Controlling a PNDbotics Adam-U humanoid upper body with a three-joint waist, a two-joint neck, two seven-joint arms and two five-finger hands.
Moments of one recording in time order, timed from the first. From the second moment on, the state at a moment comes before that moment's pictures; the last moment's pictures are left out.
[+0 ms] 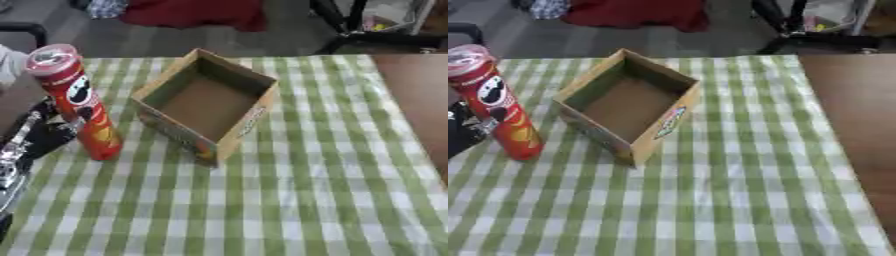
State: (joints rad) left arm -0.44 0.52 -0.06 -1.37 0.02 0.14 -0.02; right arm -0.30 -0.61 -0.24 -1.82 -0.30 0.04 -0.14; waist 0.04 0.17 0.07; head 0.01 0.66
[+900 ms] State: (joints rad) left arm -0.46 0.50 -0.08 -1.36 -0.02 0.14 -0.05; right arm -0.30 -0.60 -0.23 -1.82 -0.30 0.05 -0.13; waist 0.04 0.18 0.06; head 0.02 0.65
